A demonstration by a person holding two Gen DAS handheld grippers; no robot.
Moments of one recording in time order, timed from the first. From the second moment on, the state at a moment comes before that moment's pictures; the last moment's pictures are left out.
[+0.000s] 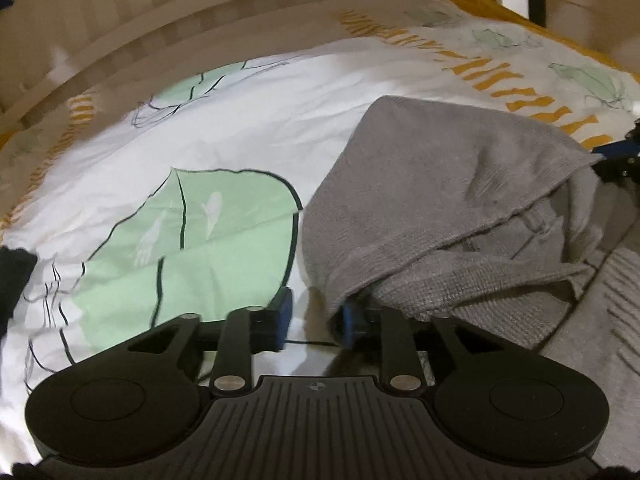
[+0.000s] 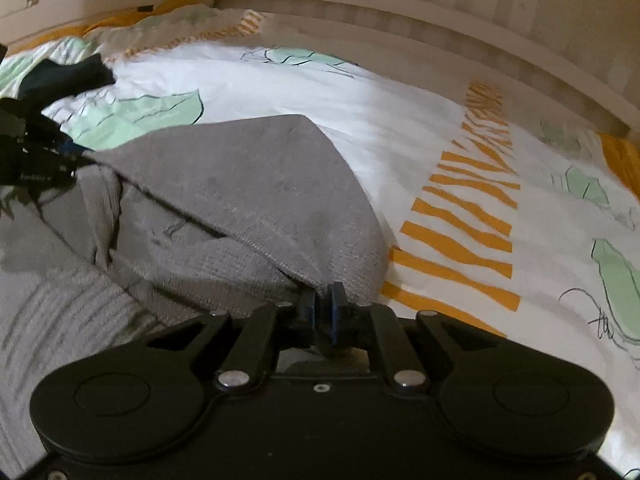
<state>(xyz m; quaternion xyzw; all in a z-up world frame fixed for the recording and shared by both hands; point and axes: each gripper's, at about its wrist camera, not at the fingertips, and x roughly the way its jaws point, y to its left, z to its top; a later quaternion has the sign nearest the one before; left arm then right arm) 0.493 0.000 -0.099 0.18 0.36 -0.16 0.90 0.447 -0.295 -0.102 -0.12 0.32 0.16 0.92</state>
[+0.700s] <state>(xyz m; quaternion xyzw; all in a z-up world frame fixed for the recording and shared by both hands) 0.538 0.031 -0.036 -0.03 0.37 -0.22 0.90 0.465 -0.342 -0.057 0.01 0.33 0.17 0.93</state>
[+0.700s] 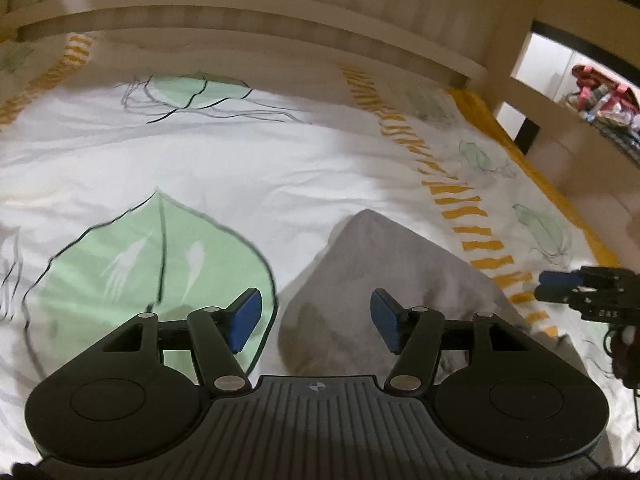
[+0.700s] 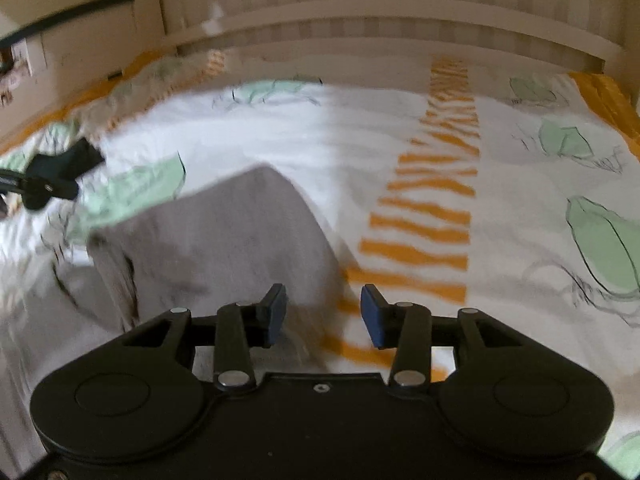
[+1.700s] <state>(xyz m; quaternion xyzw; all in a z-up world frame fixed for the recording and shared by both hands) 0.574 -0.019 -0.068 0.02 0.34 -0.24 0.91 0.558 -0.287 -0.072 0.01 0.33 0.19 0.92</state>
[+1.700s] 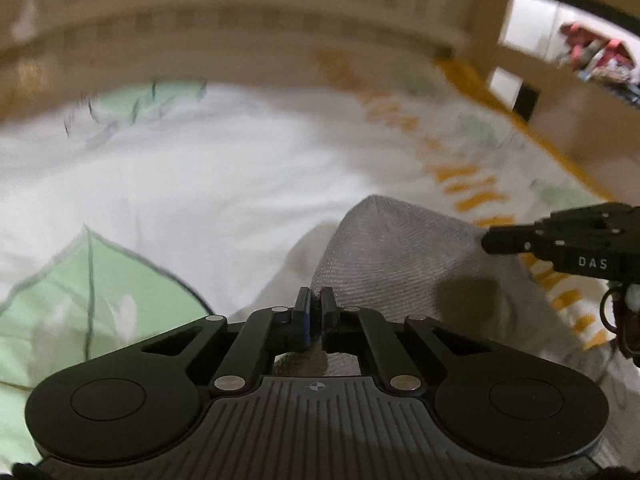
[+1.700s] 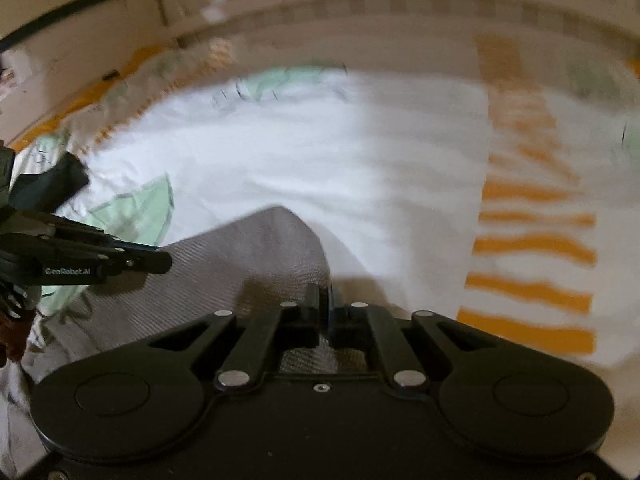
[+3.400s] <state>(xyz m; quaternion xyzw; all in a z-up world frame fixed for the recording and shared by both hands) 0.384 0.051 -0.091 -0.24 0.37 -0.19 0.87 0.325 -0.322 -0.107 0.22 0.36 0.13 0.90</state>
